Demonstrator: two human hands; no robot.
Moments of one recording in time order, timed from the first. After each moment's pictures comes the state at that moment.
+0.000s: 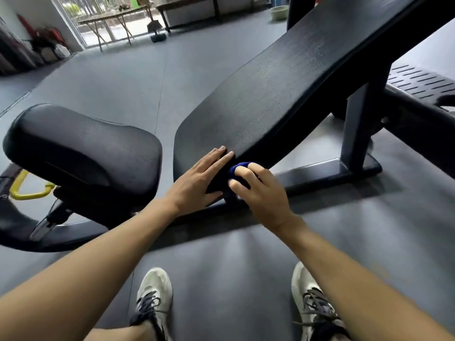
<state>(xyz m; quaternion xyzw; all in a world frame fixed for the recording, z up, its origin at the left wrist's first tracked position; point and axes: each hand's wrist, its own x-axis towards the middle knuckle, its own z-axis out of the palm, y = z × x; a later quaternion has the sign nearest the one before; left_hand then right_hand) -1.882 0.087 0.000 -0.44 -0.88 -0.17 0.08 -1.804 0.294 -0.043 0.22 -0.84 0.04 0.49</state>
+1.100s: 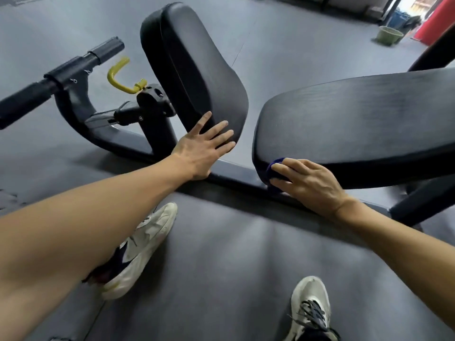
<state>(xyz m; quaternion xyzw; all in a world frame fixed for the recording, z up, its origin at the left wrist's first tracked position) -1.866 -0.088 -0.017 -0.24 -0.93 0.28 0.08 -1.853 0.238 -0.006 0.52 -0.80 -0.14 0.26</state>
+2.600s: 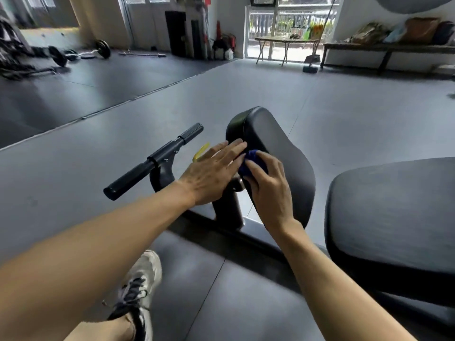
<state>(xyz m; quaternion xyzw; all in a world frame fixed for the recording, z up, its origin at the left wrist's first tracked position) -1.882 -0.241 0.089 -0.21 -0.94 0.16 0.21 -1.917 -0.058 0.043 0.32 -0.81 0.33 0.37</state>
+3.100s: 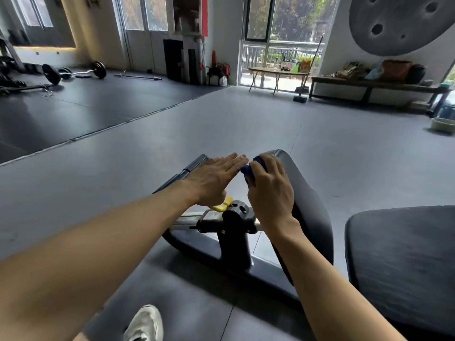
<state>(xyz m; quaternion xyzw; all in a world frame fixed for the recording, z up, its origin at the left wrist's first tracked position) -1.946 -0.325 0.139 -0.16 -0.98 0.03 0.10 -1.970 -0.149 0.115 0.24 -0.86 0.22 0.40</state>
